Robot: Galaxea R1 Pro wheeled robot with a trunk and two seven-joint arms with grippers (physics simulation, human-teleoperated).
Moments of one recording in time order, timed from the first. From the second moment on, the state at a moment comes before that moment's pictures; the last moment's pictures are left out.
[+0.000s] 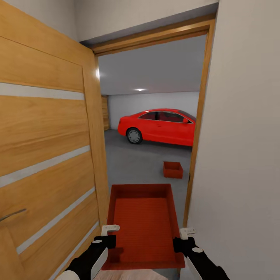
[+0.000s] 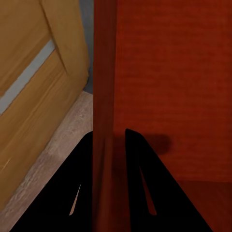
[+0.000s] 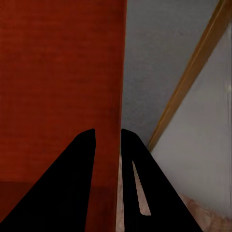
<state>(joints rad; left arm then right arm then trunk) -0.52 -0.10 -0.24 -0.45 0.26 0.19 0.24 -0.46 0.02 0.08 -0.47 -0.01 0.07 -0.01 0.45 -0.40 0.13</state>
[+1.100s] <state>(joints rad) -0.52 -0.10 -0.24 -0.45 0.26 0.19 0.24 -0.46 0.02 0.08 -0.47 -0.01 0.07 -0.01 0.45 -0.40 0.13</state>
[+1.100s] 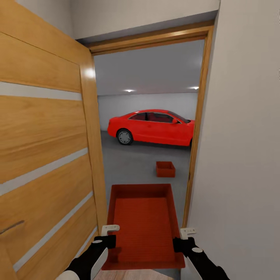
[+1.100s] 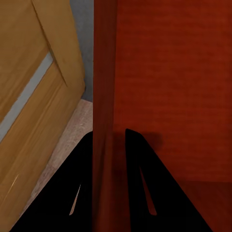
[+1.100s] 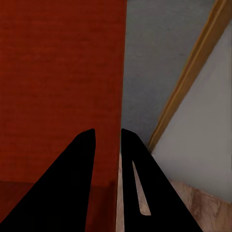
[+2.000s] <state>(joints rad) -0.52 -0.10 -0.24 -0.45 0.26 0.19 0.24 -0.46 0.02 0.08 -0.47 -0.01 0.07 -0.01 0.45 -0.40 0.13</state>
